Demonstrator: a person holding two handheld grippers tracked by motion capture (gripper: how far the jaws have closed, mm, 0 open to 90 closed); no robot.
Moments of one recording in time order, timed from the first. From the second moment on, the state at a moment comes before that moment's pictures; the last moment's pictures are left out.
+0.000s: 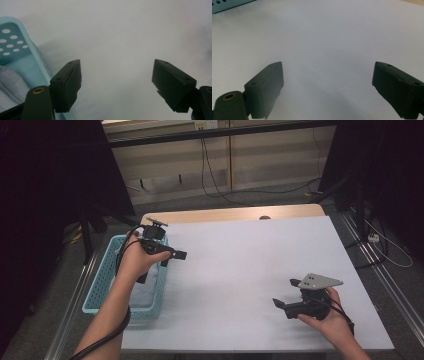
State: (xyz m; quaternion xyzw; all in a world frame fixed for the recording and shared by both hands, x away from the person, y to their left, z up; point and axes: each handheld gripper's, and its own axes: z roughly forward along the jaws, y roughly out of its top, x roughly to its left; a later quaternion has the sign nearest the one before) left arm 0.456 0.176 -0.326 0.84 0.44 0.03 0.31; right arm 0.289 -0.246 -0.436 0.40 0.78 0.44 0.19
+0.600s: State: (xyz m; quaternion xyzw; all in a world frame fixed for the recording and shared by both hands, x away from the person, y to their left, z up) left arm 0.442 0.156 -0.332 0.86 0.40 0.01 0.33; right arm 0.289 -0.246 -0.437 0.39 0.79 0.44 0.18
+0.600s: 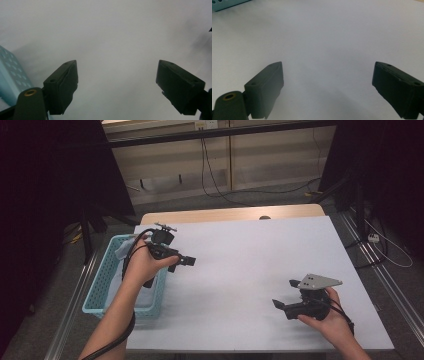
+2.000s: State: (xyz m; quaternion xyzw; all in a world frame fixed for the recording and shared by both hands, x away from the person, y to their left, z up) left arm 0.400 0.136 -0.355 0.86 0.36 0.00 0.36; right arm 0.287 -0.248 -0.439 0.40 0.79 0.43 0.17
